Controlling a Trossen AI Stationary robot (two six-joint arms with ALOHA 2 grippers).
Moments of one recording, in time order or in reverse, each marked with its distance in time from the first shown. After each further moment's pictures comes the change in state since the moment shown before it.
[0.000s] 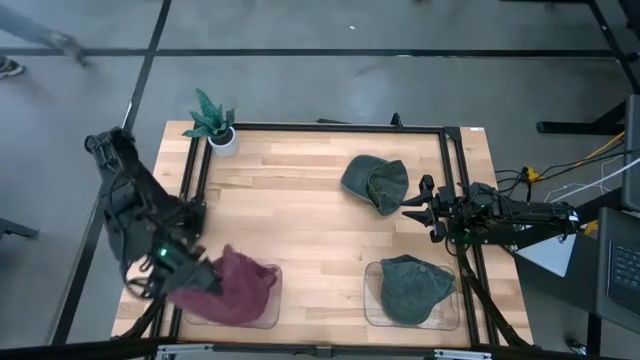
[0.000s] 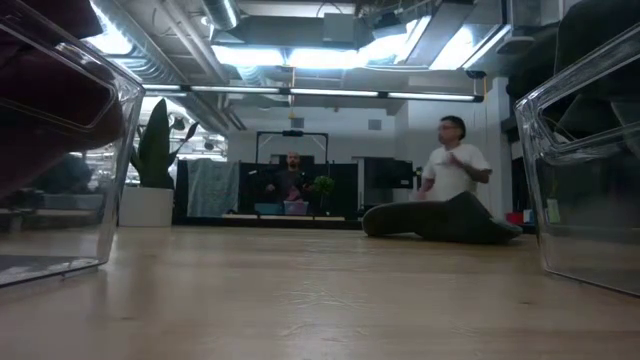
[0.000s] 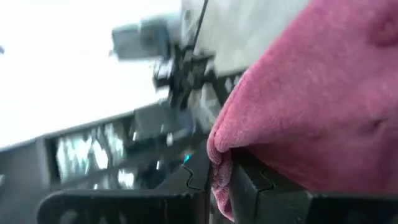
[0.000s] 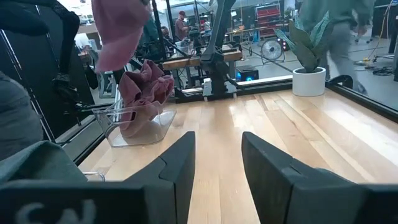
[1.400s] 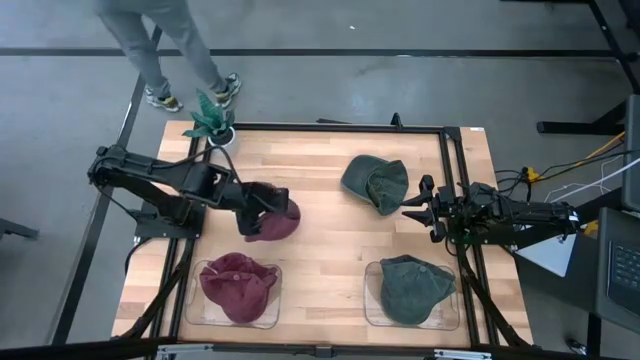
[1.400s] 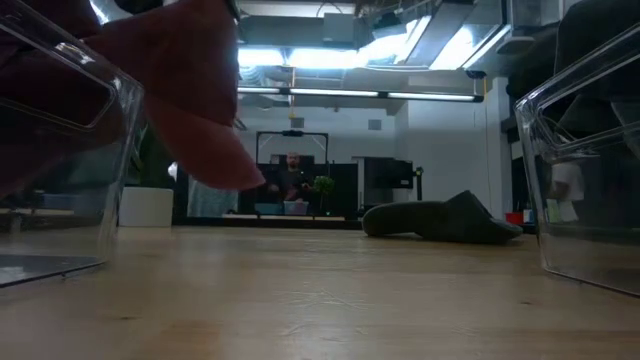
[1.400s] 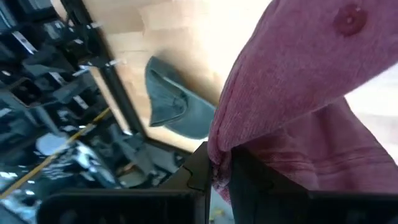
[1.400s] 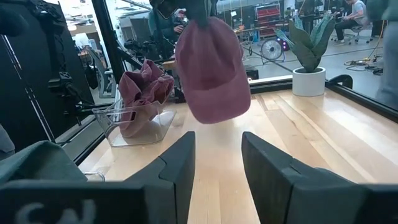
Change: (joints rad) left arm 0.690 0.201 0.000 -0.334 -0.116 -0.016; right arm 0.000 0.000 0.000 0.000 0.000 0.000
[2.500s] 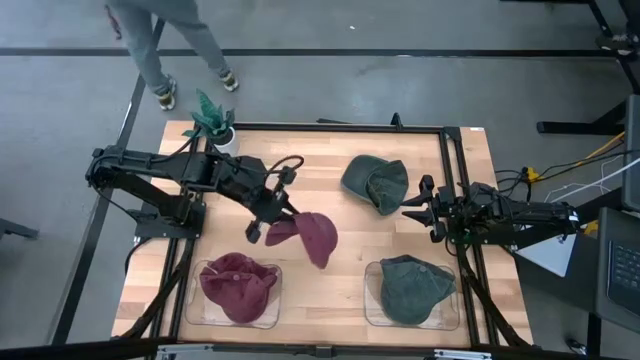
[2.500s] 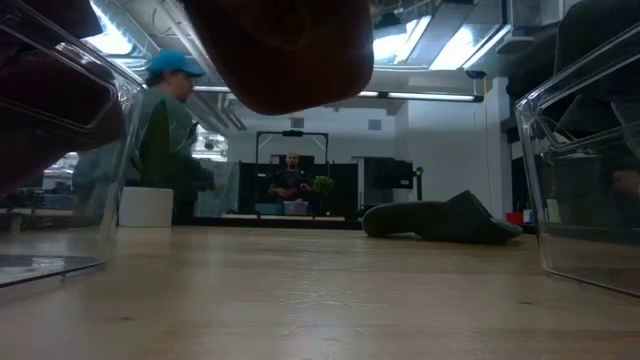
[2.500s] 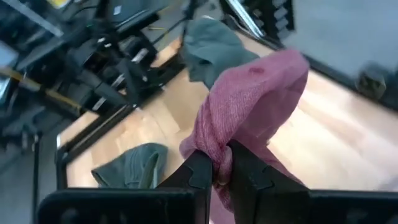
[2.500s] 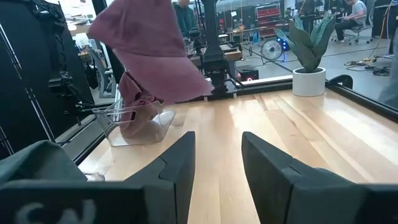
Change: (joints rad) left arm 0.105 -0.017 0.000 0.375 0.518 -1.018; right arm 0.000 0.000 0.000 0.000 0.000 -0.001
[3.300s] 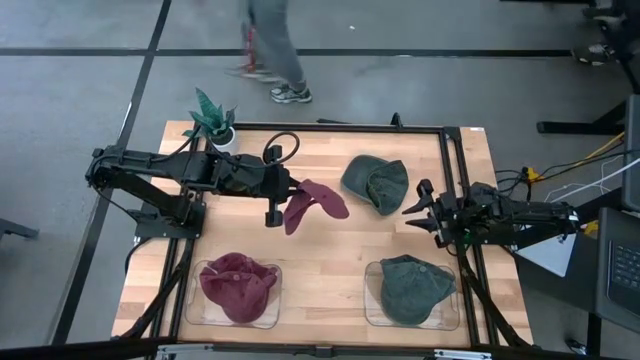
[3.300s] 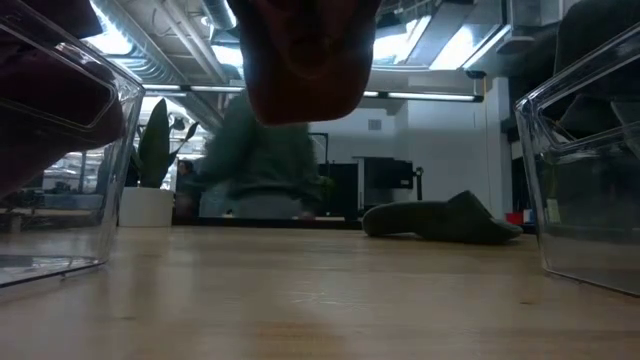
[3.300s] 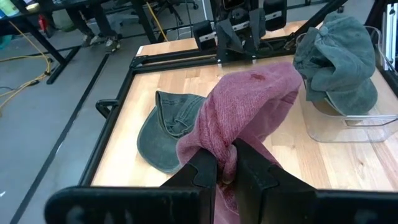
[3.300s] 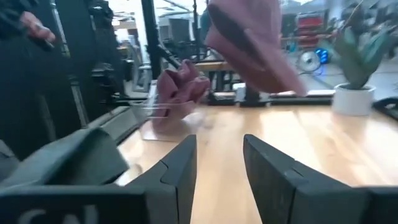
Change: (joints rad) left arm 0.006 0.000 0.000 0.025 -0.397 -0.514; right arm 0.000 0.000 0.000 0.026 -0.151 -0.090
